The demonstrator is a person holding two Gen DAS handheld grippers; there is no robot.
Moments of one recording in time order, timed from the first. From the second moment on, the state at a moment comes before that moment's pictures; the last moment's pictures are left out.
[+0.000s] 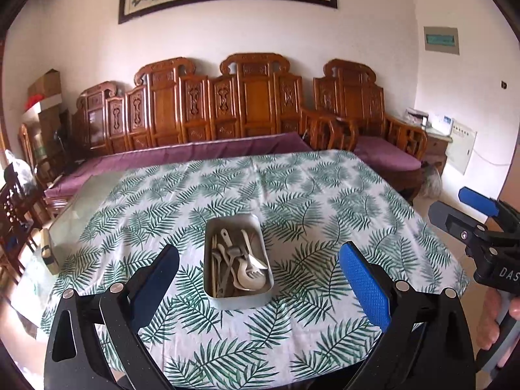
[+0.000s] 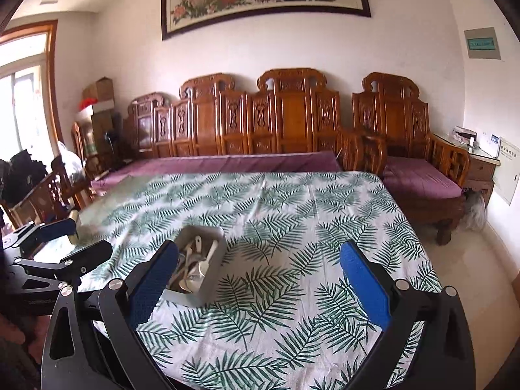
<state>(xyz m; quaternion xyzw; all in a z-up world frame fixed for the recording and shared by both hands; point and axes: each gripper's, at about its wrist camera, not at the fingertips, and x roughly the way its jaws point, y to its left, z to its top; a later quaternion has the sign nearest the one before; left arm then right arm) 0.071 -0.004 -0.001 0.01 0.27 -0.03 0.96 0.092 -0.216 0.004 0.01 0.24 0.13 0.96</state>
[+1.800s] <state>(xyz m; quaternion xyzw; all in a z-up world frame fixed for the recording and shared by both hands) 0.043 0.003 0.021 -0.01 0.23 -0.01 0.97 0.066 -0.220 0.019 0.03 0.20 0.12 0.97</state>
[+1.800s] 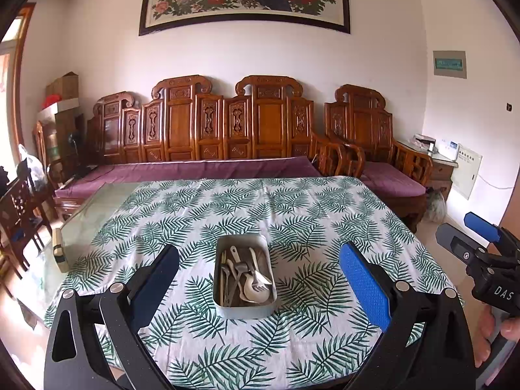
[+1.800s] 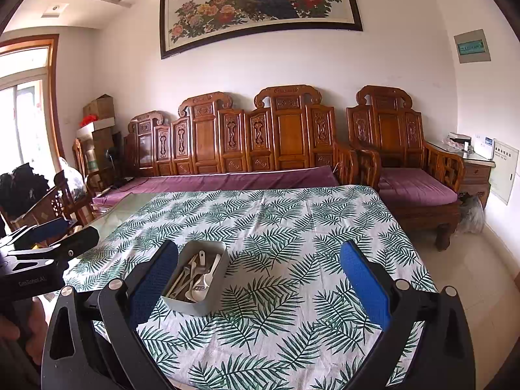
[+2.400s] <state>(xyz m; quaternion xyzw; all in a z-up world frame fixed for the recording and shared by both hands) 0.043 0.001 0.023 0.00 0.23 -0.01 0.97 0.067 -0.220 0.019 0.03 0.21 0.12 0.97</state>
